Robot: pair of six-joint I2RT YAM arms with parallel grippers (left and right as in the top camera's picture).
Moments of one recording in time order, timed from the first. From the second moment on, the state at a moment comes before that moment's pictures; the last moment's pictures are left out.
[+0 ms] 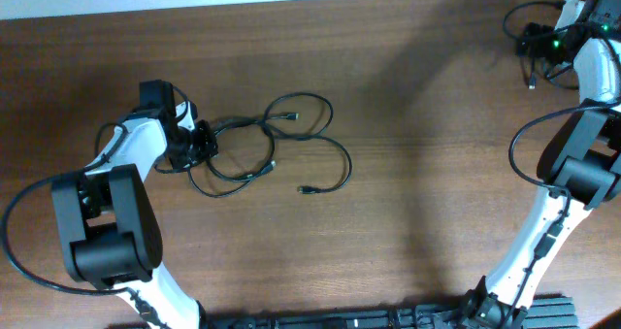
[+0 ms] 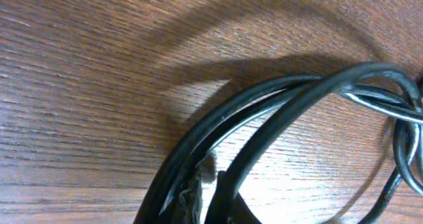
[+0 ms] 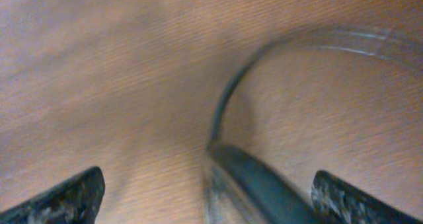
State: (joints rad) left arm 0.10 1.95 1.19 -0.63 0.29 -0.27; right arm -0.47 2.41 2.06 -0.66 -0.20 -0.02
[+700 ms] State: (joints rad) left arm 0.11 1.96 1.18 -0.69 0.51 -0.16; right arm -0.11 2.32 2.16 -1.26 -0.59 0.17
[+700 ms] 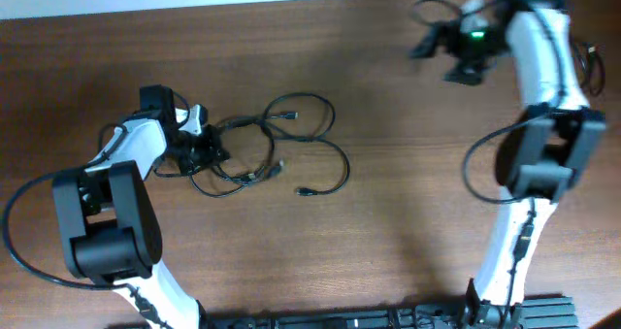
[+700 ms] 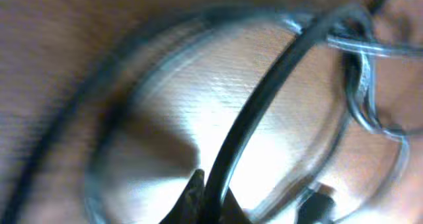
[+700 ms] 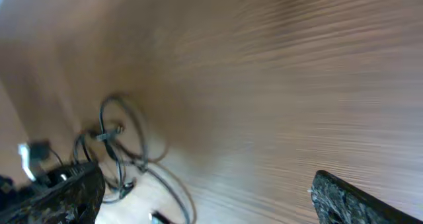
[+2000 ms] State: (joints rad) left arm 0.07 1.62 1.23 -1.00 -0.07 -0.39; right arm 0.46 2.30 1.80 -0.91 -0.08 0.58
